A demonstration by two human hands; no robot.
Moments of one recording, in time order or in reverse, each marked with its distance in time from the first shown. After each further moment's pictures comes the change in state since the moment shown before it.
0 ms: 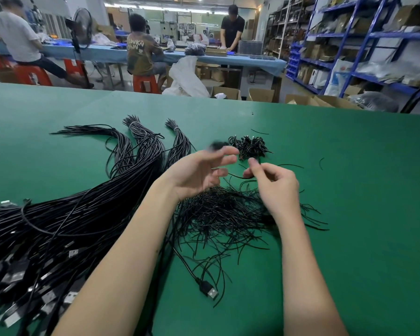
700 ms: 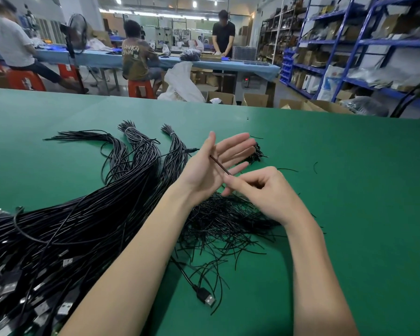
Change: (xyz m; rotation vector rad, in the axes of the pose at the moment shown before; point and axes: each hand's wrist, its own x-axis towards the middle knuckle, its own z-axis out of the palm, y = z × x) left_hand 0.018 -0.002 0.035 -0.172 0.057 0.213; right_hand -0.006 -0.036 -0.024 -0.018 -0.498 -0.230
